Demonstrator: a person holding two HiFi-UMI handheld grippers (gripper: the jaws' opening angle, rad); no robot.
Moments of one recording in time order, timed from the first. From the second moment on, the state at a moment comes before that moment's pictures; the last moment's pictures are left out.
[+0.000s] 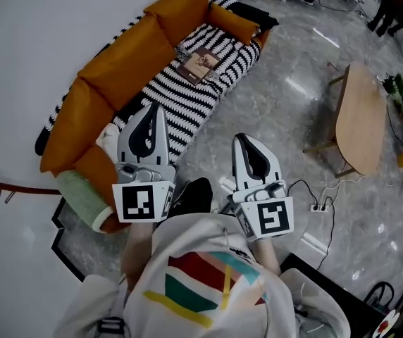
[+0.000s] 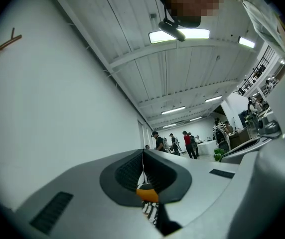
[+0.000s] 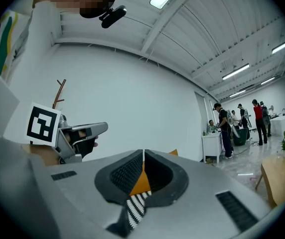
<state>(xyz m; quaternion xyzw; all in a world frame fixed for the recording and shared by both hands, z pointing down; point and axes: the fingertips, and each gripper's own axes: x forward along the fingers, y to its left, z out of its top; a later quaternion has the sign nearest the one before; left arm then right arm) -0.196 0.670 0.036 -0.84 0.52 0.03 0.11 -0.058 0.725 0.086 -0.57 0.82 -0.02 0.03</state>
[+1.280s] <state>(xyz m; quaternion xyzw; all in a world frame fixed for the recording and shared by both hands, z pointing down) -0.210 0.373 0.042 -0.84 0.53 0.08 0.07 -0.069 0.439 0.080 -0.57 0.82 -0.02 -0.01</state>
